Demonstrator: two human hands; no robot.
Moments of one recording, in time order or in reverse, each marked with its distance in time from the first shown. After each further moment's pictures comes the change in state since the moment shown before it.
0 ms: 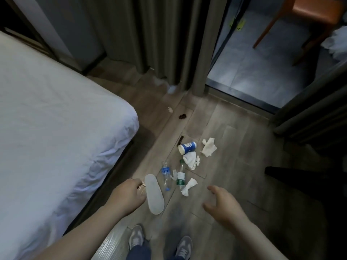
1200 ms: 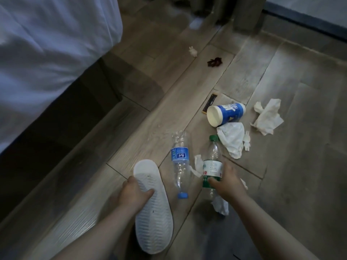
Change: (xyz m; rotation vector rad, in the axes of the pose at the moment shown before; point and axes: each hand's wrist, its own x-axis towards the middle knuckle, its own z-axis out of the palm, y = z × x) left_hand 0.413 -0.213 0.443 -0.348 0.103 -0.426; right_hand 0.487 0.168 0.390 0.151 0.127 0.097
